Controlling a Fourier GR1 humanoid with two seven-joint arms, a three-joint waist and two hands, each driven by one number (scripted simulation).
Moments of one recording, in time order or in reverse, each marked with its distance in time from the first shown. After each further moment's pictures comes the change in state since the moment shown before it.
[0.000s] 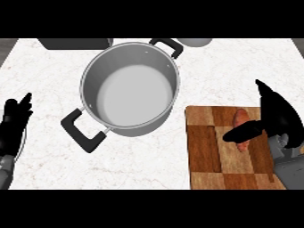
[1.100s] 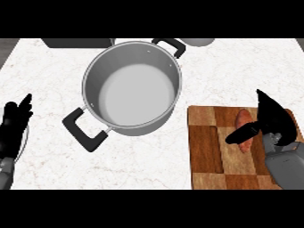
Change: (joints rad) left arm 0.021 -0.027 0.027 -0.025 -0.034 -0.025 -0.010; right arm 0.058 0.116 -0.104 0.137 0.094 0.099 -0.053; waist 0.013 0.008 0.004
